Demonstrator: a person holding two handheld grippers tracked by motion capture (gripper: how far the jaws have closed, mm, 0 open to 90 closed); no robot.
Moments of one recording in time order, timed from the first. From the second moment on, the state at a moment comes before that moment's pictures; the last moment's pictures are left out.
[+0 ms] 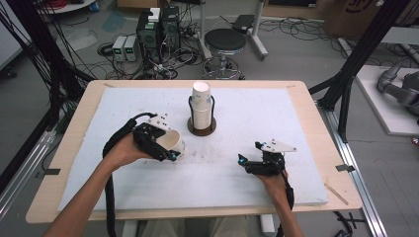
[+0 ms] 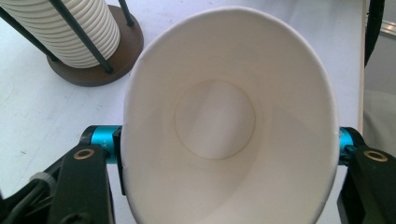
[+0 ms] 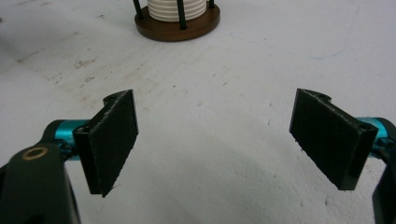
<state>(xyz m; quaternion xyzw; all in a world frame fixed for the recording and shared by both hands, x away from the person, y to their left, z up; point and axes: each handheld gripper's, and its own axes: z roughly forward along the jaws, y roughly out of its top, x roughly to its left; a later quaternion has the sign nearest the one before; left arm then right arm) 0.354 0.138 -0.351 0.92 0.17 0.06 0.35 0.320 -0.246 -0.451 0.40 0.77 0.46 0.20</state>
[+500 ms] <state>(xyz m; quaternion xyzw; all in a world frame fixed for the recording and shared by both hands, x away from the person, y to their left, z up) 0.356 0.137 -0.352 0.92 0.16 0.05 0.35 0.319 -0.245 -0.451 0.40 0.77 0.45 0.21</state>
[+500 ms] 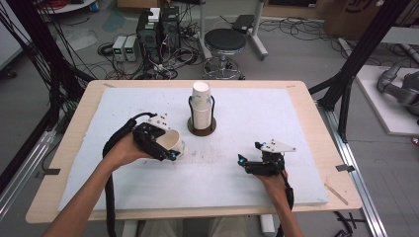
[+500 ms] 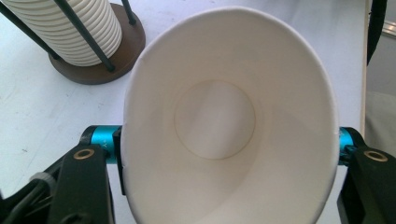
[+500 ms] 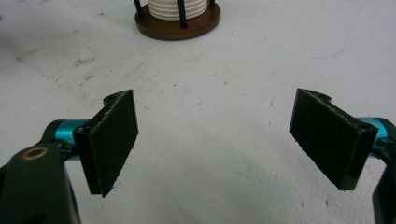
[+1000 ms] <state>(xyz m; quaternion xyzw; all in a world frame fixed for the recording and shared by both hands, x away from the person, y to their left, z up) 0.361 0.119 -0.356 0.93 0.16 0.05 0.33 0.319 -0.246 -0.451 0.39 0.77 0.46 0.20</state>
